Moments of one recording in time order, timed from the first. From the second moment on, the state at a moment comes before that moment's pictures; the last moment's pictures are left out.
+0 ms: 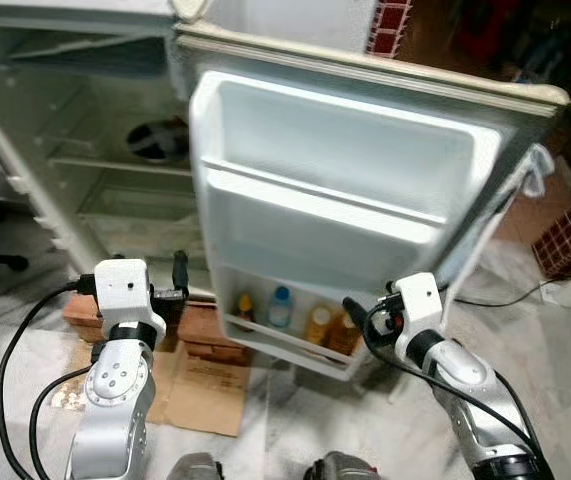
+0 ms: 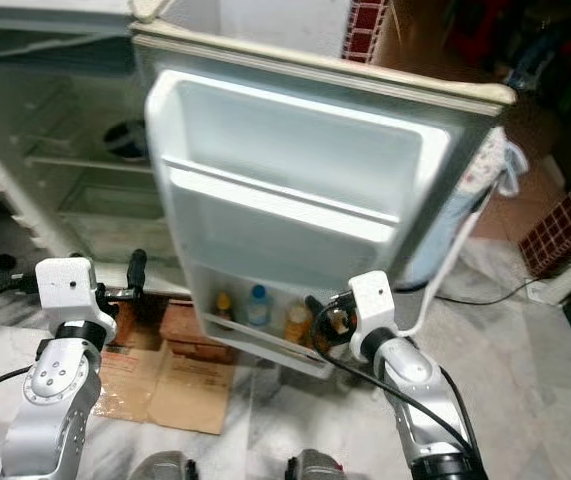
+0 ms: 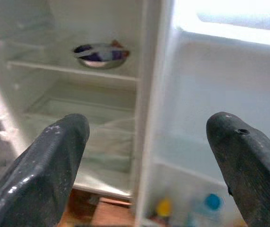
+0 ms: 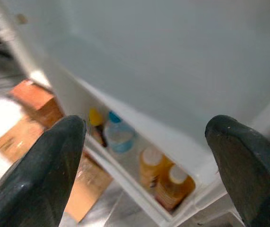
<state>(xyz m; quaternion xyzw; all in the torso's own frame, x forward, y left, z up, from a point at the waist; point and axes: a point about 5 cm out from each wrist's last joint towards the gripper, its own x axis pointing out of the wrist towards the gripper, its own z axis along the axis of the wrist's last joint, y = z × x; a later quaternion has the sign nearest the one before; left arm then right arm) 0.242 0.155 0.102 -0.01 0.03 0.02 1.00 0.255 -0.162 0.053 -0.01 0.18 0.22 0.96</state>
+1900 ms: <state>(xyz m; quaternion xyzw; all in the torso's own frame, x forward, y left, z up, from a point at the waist) 0.192 0.234 0.067 -0.04 0.16 0.26 0.95 0.364 -0.124 0.122 0.21 0.05 0.09 0.97</state>
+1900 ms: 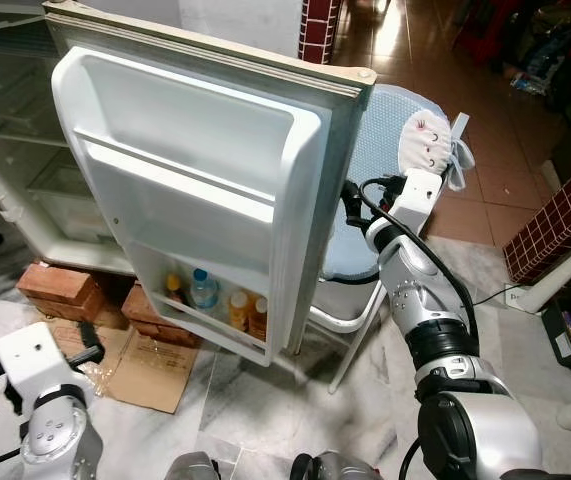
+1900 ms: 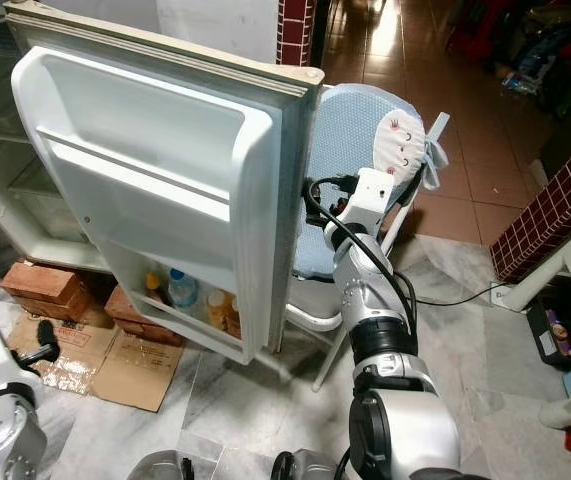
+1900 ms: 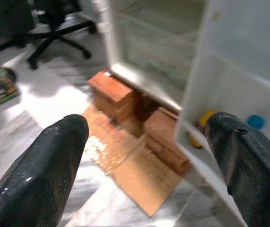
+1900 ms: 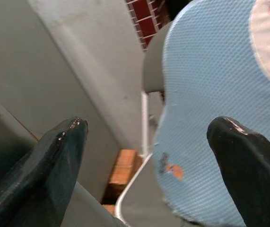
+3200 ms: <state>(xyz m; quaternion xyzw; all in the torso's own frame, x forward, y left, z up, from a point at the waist) 0.202 0.223 0.071 -0.04 0.16 0.25 0.95 0.334 -0.090 0.120 0.07 0.09 0.31 0.95</state>
